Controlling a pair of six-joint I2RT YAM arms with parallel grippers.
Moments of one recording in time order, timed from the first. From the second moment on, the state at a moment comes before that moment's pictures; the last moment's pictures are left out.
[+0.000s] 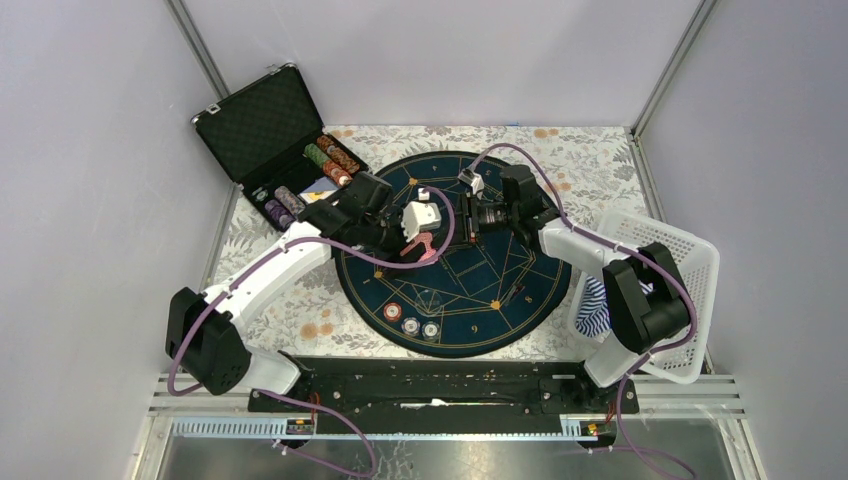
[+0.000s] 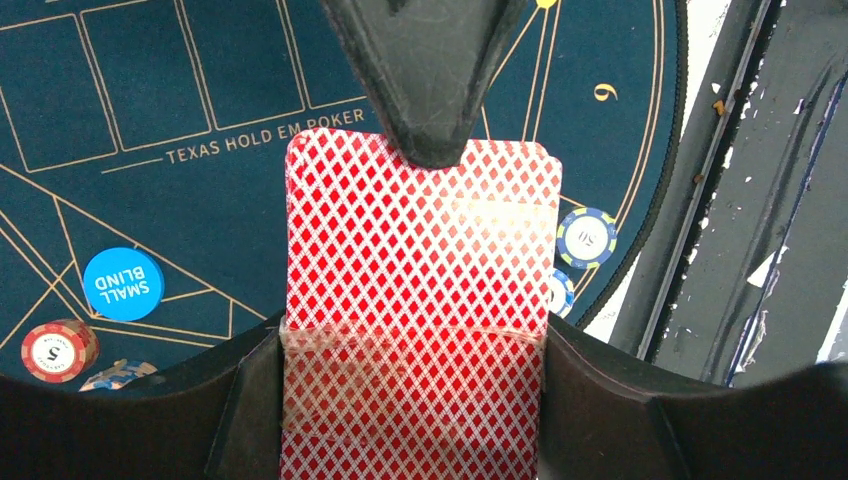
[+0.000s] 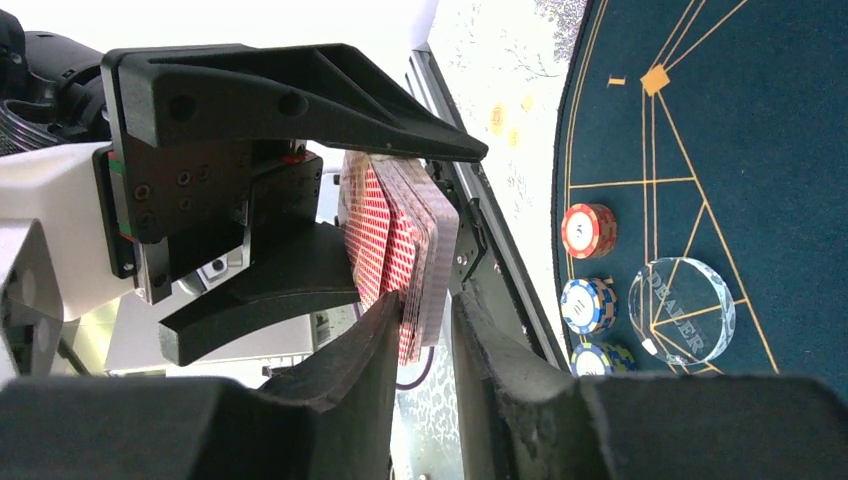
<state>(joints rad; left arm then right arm) -0.61 1.39 1.20 -0.74 0.49 0.50 0.46 1.64 1.00 0.15 -1.06 0.84</state>
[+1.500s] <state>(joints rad) -0.57 1.37 1.19 -0.72 0.57 0.49 0.47 1.64 1.01 0.16 -1.09 0.87</state>
